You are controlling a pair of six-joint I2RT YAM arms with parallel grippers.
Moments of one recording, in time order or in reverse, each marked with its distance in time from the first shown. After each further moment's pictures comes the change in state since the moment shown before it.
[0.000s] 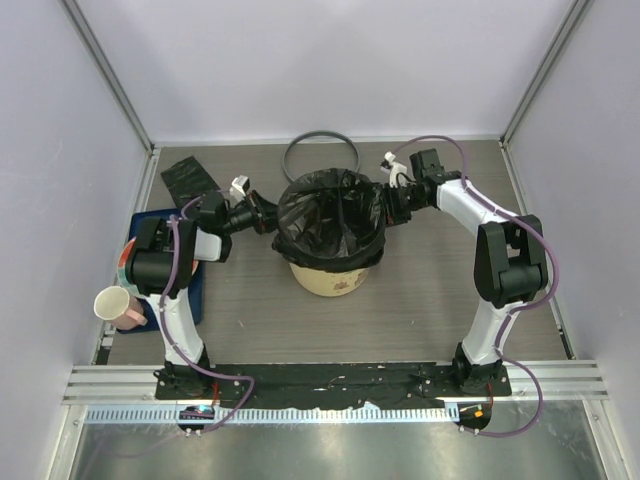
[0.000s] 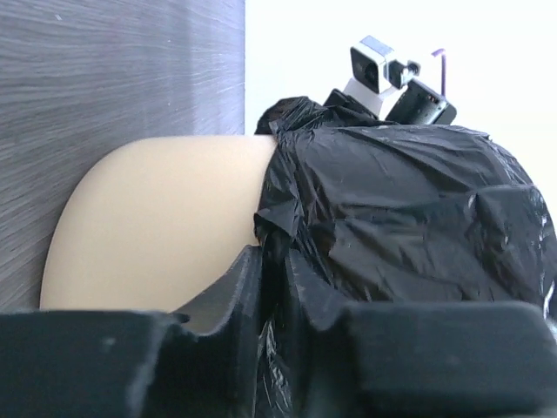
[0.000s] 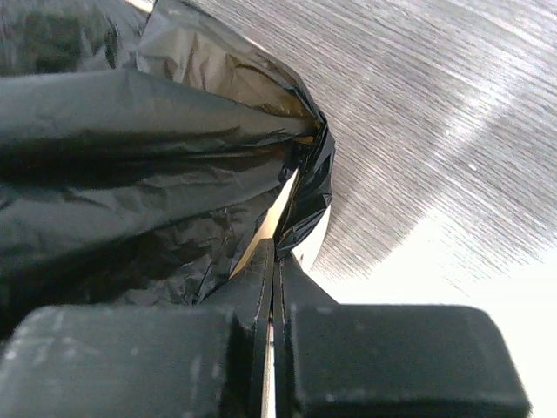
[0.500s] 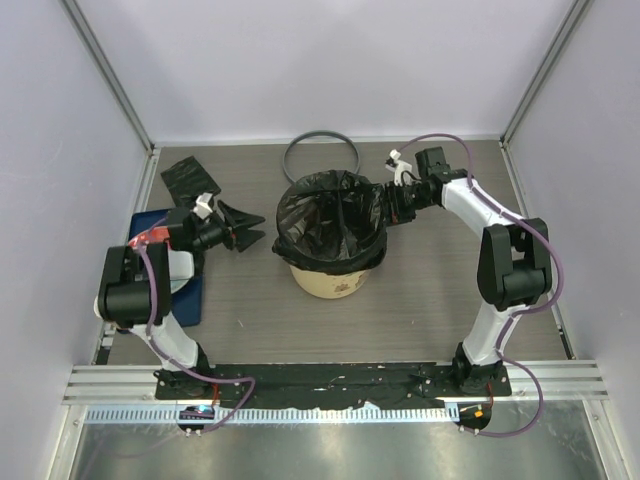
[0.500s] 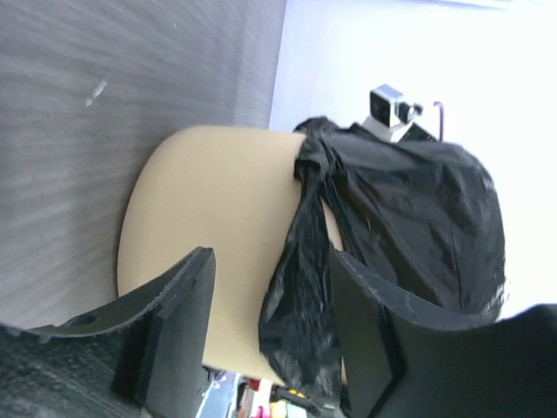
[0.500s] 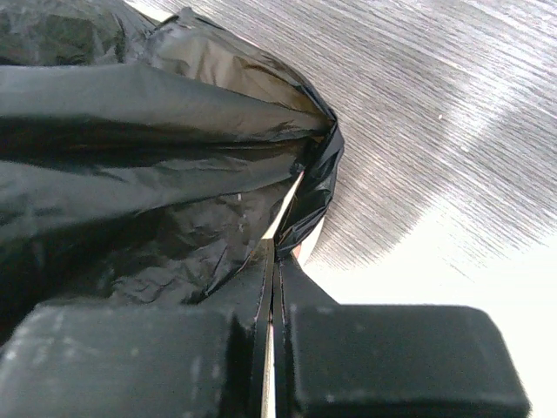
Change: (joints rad) left arm 0.185 -0.174 -0.184 -0.140 0.017 0.064; right arm -0.016 -0.019 0.011 -0.034 -0.011 -0.002
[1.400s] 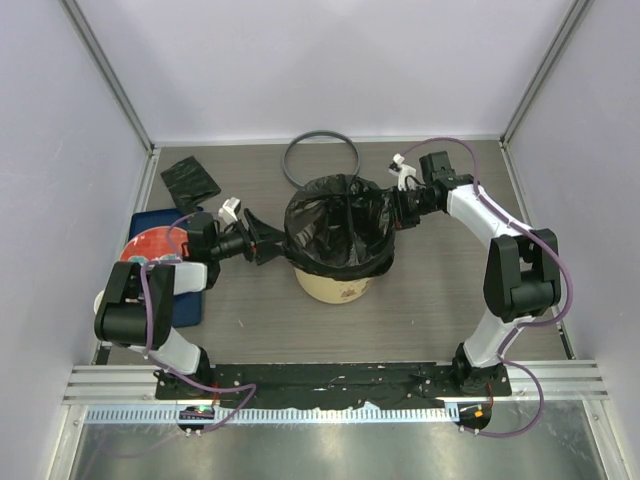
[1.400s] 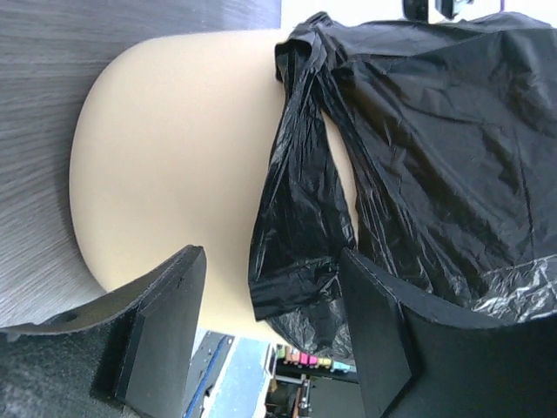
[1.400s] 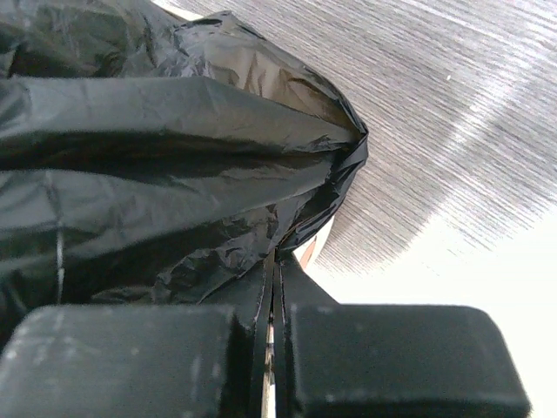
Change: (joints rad) left arm -0.181 -0.229 -0.111 -0.159 -0.032 0.148; right arm -0.002 -0.092 -0.067 -0.022 0.016 -0.009
